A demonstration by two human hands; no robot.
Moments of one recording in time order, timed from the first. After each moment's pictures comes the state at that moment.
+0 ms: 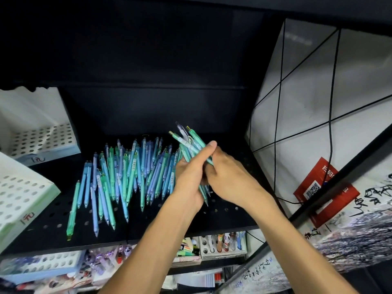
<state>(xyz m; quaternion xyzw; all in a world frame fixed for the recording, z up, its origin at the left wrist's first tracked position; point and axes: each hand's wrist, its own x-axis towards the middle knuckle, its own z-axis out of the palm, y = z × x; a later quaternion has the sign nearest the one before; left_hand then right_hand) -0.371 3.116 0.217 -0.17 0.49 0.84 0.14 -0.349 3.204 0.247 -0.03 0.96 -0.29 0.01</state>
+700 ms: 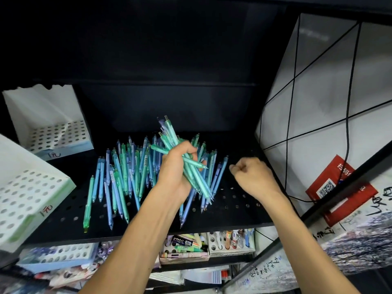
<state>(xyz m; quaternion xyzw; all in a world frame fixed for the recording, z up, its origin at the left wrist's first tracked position) -0.383 3.066 0.222 -0.12 0.44 0.88 0.11 -0.368 3.246 0.192 0.13 0.94 -0.30 -0.04</state>
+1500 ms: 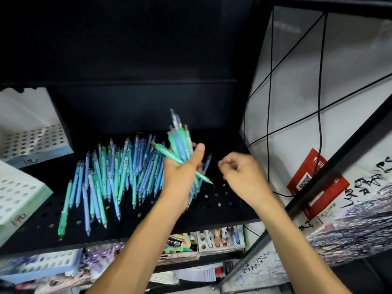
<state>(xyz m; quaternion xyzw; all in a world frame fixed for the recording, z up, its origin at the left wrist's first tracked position) -0.369 3.117 0.203 -0.05 0.60 0.80 -0.01 -0.351 3.262 0.193 0.07 0.91 -0.40 -0.11</state>
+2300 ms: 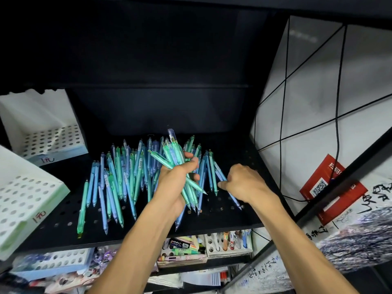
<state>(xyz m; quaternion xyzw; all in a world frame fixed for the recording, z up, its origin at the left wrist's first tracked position) -0.372 3.069 0.203 -0.13 0.53 0.83 0.11 -0.371 3.233 0.197 0.11 0.98 -0.15 0.11</state>
